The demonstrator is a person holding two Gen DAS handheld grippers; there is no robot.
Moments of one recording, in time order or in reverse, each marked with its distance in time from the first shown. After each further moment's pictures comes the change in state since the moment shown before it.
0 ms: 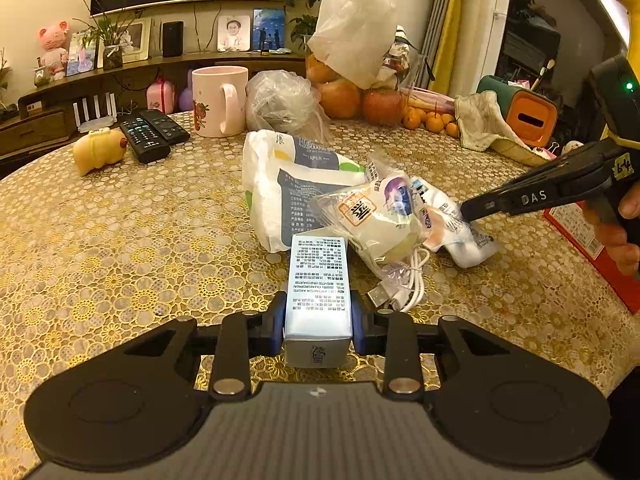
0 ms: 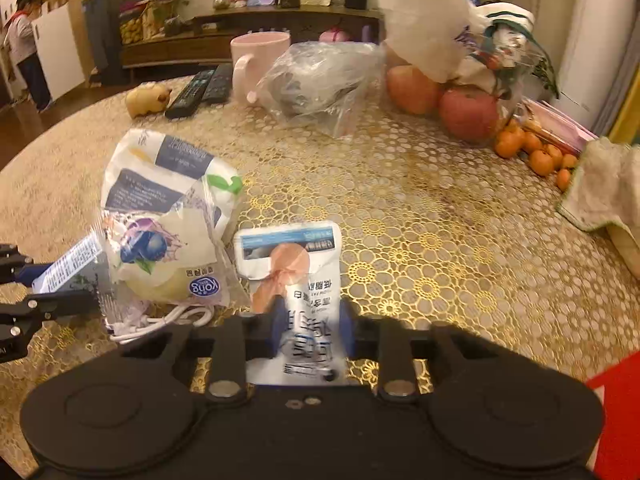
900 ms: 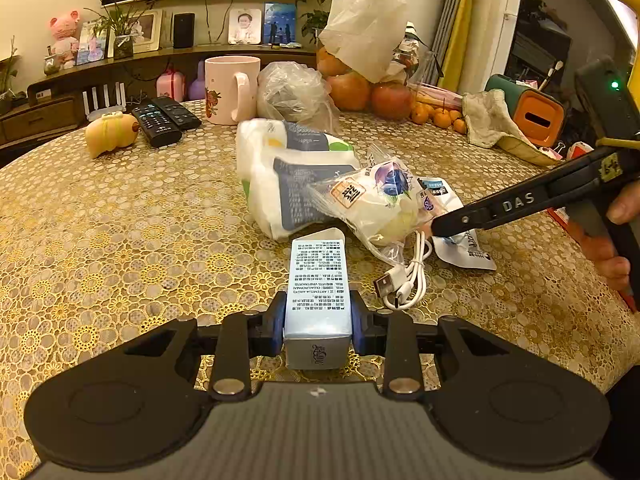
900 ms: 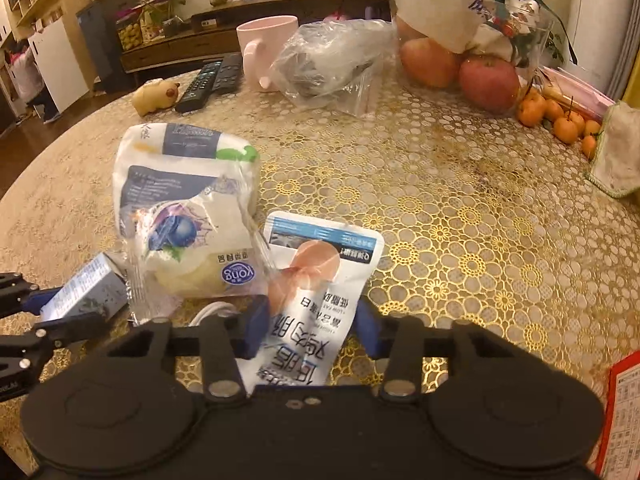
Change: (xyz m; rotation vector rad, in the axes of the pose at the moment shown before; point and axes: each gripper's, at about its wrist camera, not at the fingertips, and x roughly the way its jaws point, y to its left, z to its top) left arm -0.004 0.003 -0.011 -0.030 0.014 0.016; right arm 0.016 0.013 -0.003 0.072 0.047 0.084
